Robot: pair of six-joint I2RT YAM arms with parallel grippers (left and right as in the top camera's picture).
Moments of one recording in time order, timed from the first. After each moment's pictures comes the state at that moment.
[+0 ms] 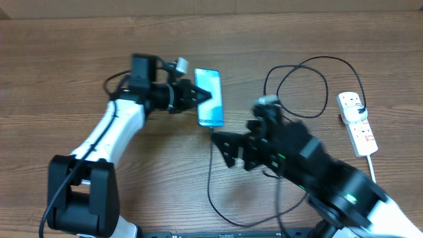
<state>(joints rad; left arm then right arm) -0.21 1.72 1.13 -0.34 0.88 -0.52 0.82 0.94 1.06 -0.64 0.02 0.57</state>
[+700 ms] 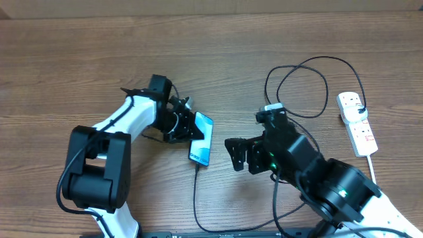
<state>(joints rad) -0.20 1.91 1.13 -0.78 0.71 -0.21 0.82 1.02 1.06 -0.82 0.12 0.58</state>
